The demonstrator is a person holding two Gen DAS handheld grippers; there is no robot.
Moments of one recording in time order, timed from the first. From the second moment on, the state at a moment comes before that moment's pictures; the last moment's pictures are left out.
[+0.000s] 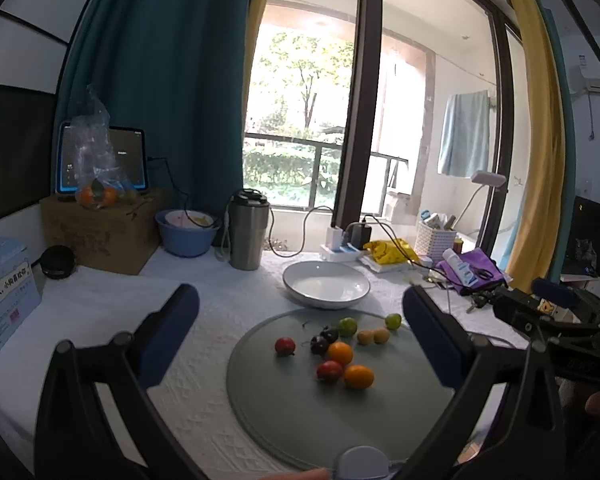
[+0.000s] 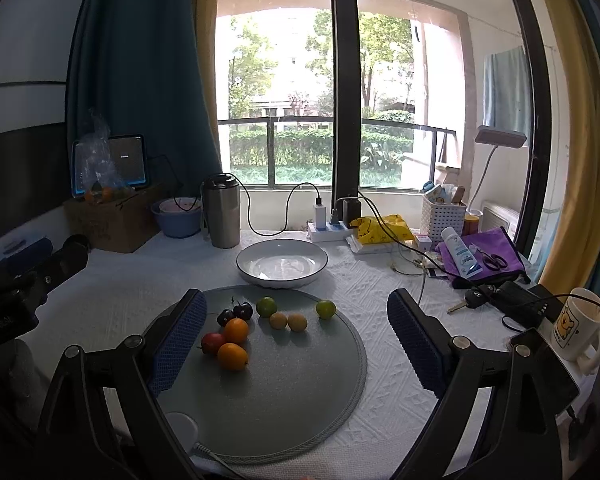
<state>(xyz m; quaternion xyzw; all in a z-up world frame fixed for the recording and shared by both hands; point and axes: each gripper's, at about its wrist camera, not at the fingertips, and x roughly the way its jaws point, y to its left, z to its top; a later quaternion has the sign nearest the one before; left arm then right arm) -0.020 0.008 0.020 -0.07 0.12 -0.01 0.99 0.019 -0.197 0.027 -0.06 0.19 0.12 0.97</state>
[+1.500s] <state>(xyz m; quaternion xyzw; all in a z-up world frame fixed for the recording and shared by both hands) -0.023 0.010 0.017 -0.08 0.13 -0.02 0.99 0.018 -0.196 0.027 -0.06 0.19 0.12 0.97</state>
